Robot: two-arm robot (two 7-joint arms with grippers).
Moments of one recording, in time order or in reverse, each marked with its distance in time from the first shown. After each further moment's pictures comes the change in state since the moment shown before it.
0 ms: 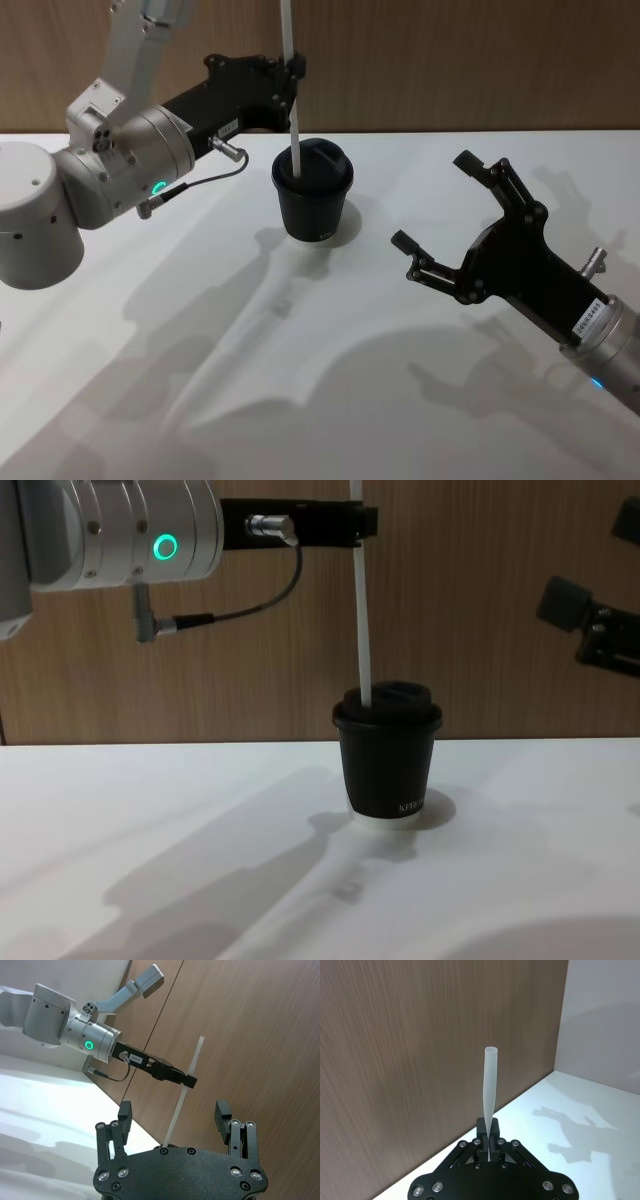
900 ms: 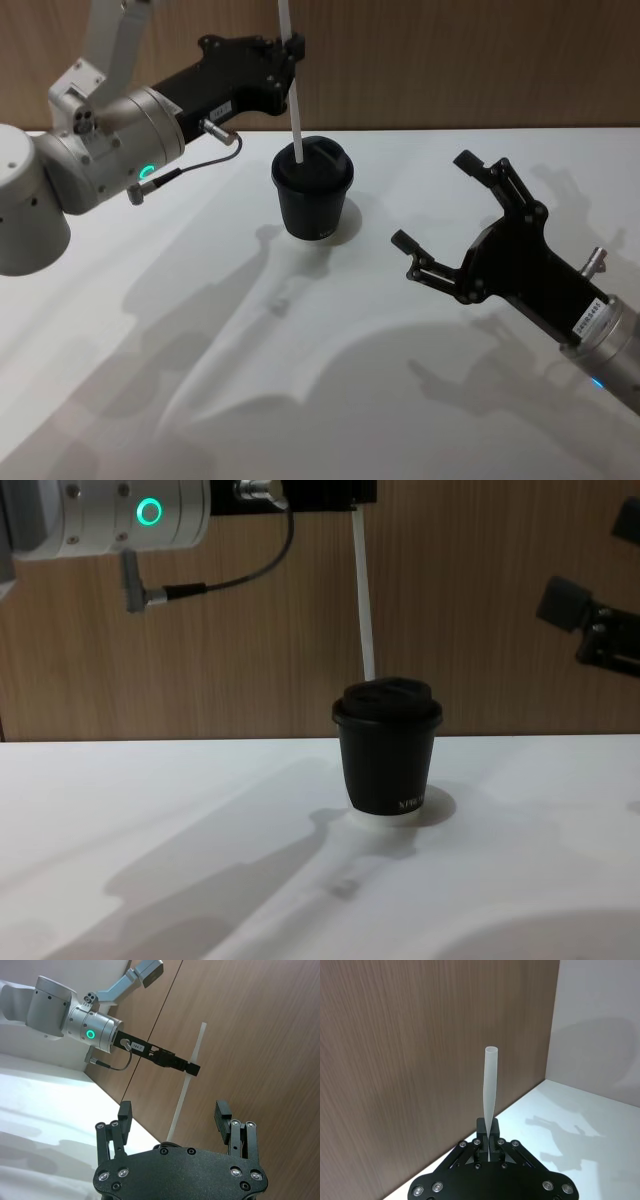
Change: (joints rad) left arm -0.003 -0.003 -0.040 -0.020 -0.023 0.010 -0.049; right arm 0.000 0.000 0.000 0.000 0.000 0.000 0.000
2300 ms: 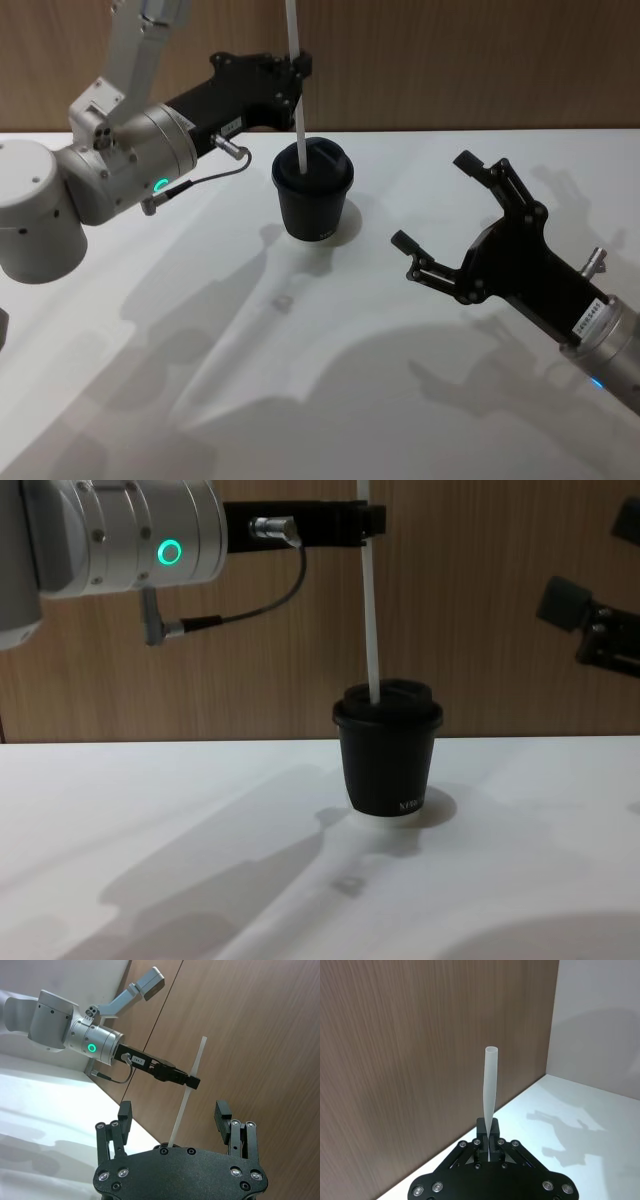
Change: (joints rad) left arm -0.002 -0.031 0.013 0.067 0.039 -0.043 -0.026; right arm 0.000 0.000 0.000 0.000 0.000 0.000 0.000
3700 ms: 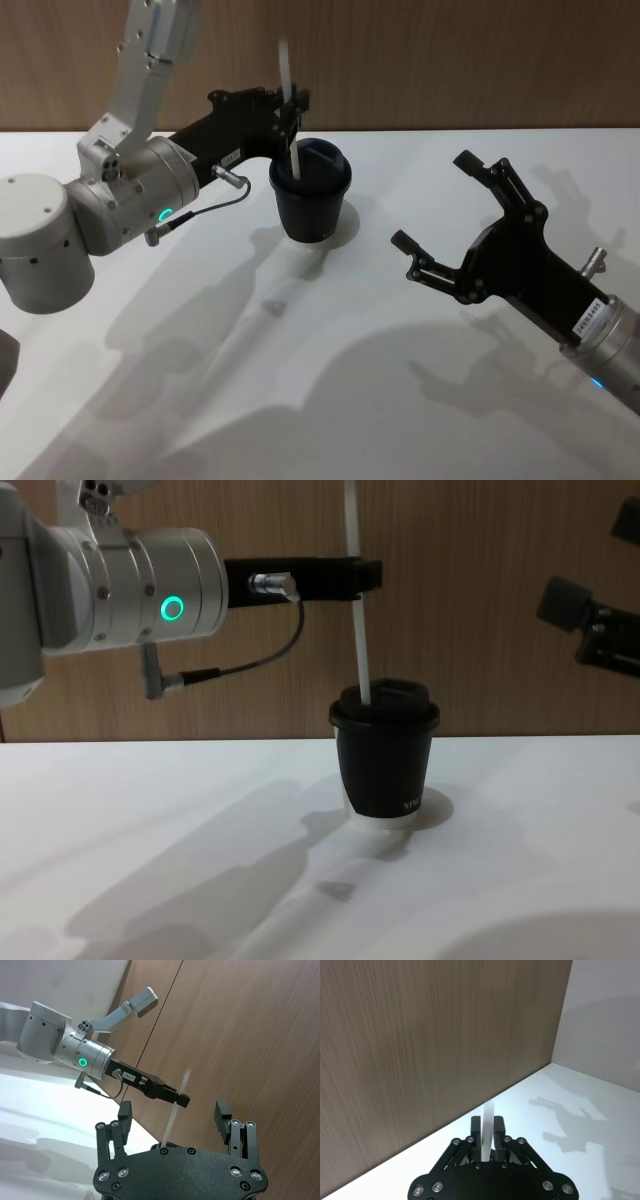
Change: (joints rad) left arm 0.060 -0.029 -0.026 0.013 0.020 0.023 0.018; right arm 0.000 0.000 0.000 0.000 0.000 0.000 0.000
